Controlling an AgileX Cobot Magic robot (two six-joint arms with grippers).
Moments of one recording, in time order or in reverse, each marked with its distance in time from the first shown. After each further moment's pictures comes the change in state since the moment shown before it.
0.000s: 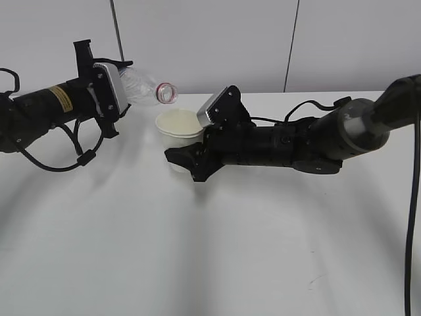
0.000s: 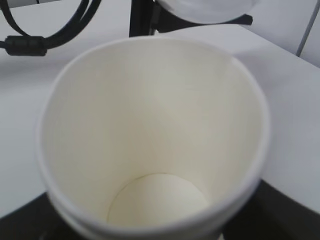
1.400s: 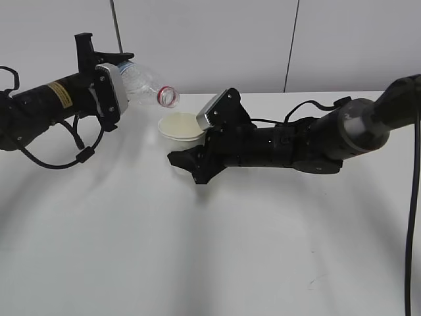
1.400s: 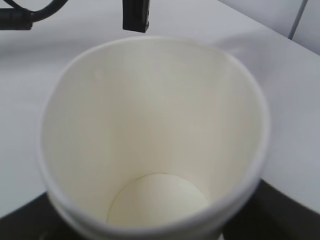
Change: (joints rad) left arm 0.000 0.000 -0.010 -0.012 -0.048 0.125; right arm 0.000 0.000 0.000 -0.009 0.045 0.004
